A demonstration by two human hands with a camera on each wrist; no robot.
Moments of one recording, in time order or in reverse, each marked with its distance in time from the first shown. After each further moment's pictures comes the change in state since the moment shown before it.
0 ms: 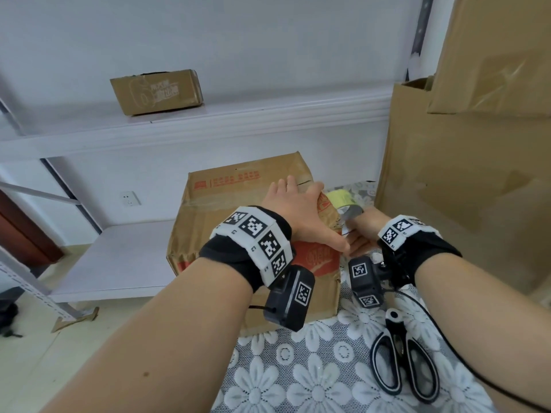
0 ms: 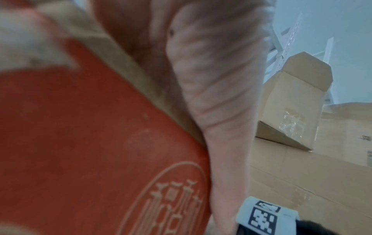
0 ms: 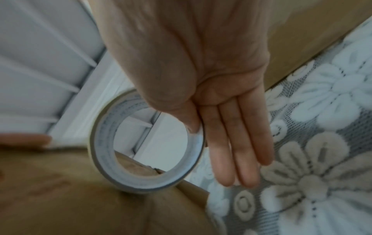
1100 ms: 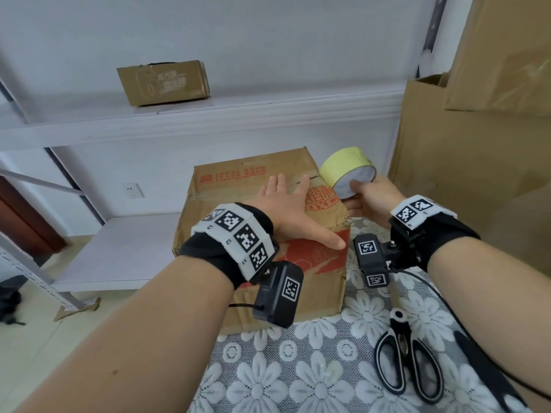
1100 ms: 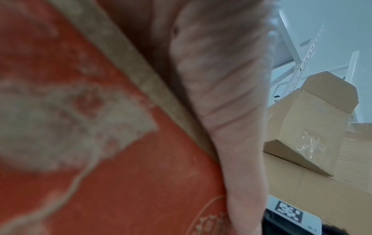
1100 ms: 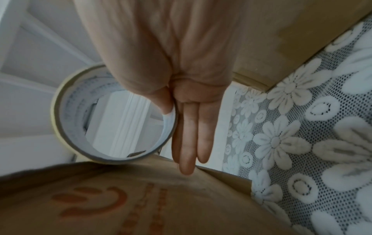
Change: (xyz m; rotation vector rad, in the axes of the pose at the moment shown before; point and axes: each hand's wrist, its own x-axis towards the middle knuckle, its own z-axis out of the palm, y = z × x) left_hand -0.011 -0.024 0.001 -0.144 -0.095 -0.038; right_hand -0.008 -0.033 -0.003 0.421 0.063 -0.315
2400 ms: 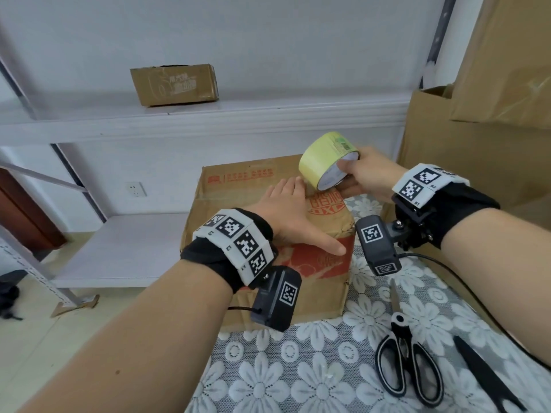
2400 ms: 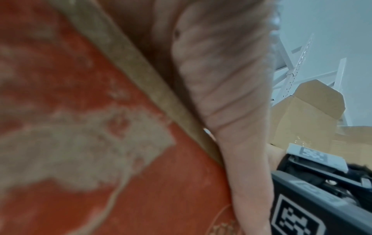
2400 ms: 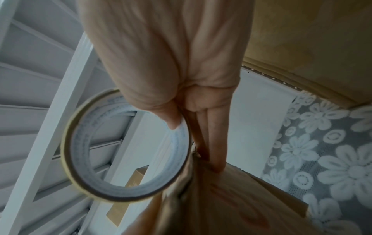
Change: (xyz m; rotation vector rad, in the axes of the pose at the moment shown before) left_hand -0.009 -0.010 0.001 0.003 0.066 0.064; right_hand -0.012 -0.054 0.024 -0.394 -0.113 -0.136
